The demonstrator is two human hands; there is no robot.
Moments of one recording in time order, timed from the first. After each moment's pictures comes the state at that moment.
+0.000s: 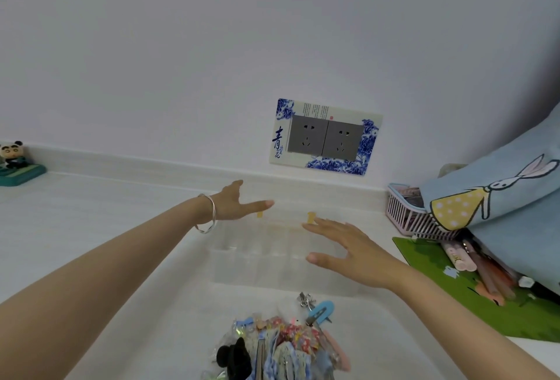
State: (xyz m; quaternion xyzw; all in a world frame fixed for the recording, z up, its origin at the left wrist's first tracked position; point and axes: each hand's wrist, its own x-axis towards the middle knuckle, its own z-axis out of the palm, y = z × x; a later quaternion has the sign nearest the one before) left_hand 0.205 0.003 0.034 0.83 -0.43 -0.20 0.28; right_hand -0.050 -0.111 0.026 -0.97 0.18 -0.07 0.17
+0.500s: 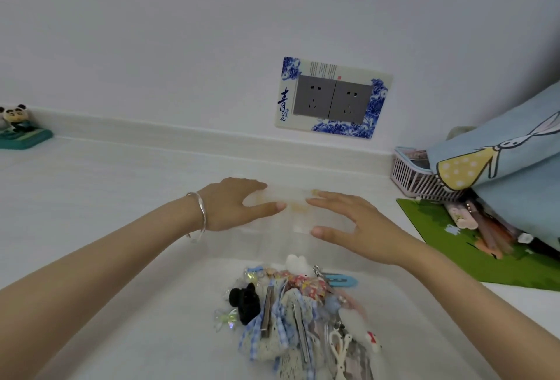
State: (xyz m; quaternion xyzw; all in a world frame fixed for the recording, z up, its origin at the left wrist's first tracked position) left_hand 0.140 0.075 0.027 0.81 -0.56 -0.10 0.16; right_hand -0.066 -0.076 0.025 -0.96 0.19 -0.09 0.18
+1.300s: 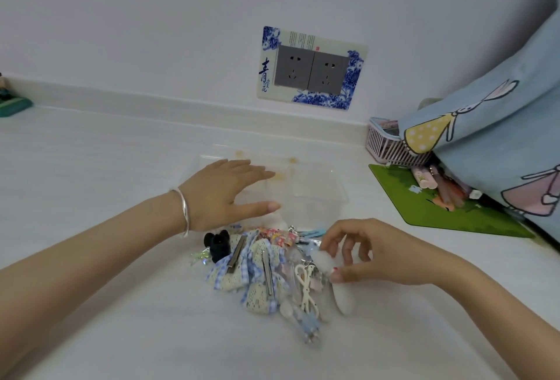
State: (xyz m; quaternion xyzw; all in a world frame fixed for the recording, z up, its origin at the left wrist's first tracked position) left_hand 0.076 0.116 0.015 0.74 -0.66 0.00 0.13; right_hand -0.167 -0.021 0.017 -0.93 0.17 0.00 0.33
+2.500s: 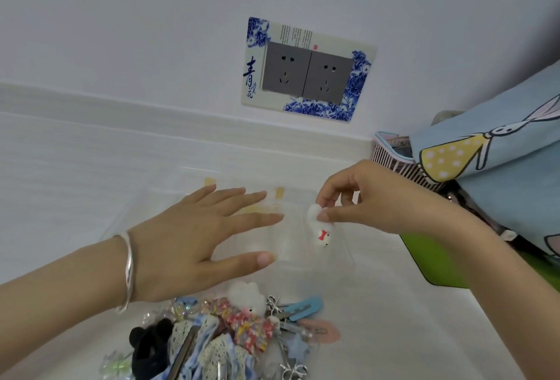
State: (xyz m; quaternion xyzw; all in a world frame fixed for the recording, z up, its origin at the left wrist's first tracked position) left_hand 0.079 0.083 0.020 0.71 -0.69 -0.03 0.12; right_hand -0.084 -0.108 0.075 -0.96 0.18 -0.06 0.22
